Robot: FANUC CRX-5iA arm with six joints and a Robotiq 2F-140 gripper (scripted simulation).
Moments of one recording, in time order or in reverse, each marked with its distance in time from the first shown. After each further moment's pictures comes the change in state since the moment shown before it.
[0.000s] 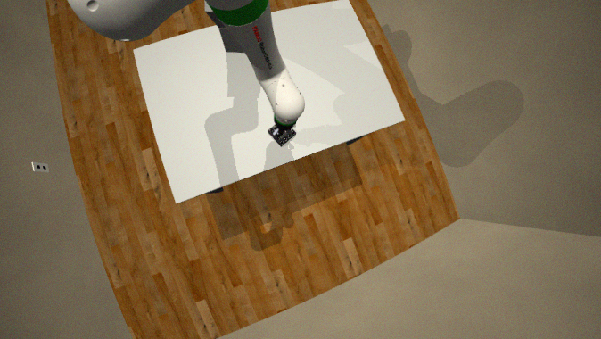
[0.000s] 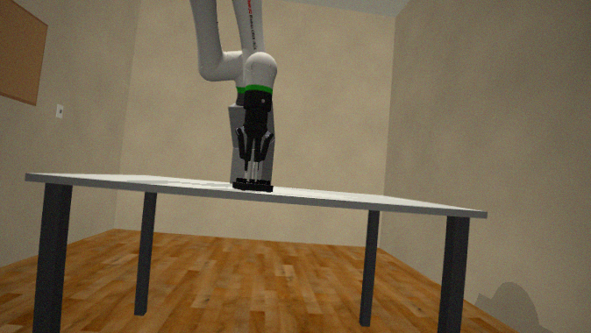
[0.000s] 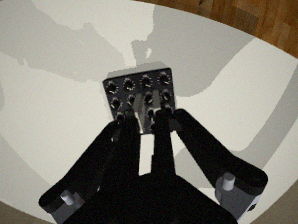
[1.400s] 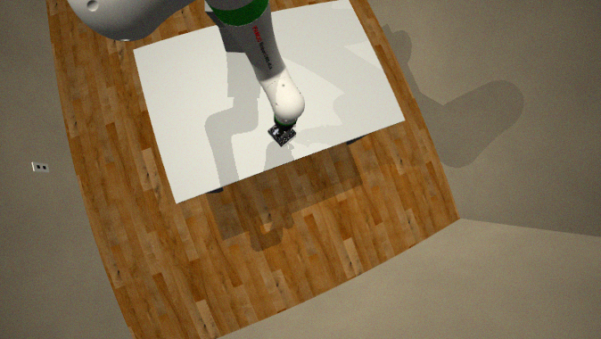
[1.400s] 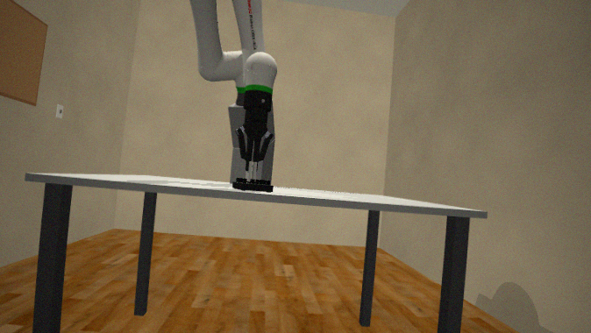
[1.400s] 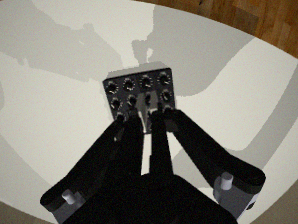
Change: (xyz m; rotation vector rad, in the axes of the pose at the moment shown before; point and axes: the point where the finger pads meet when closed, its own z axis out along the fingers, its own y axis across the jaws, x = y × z) arm 0.000 0.000 0.000 0.000 0.000 0.000
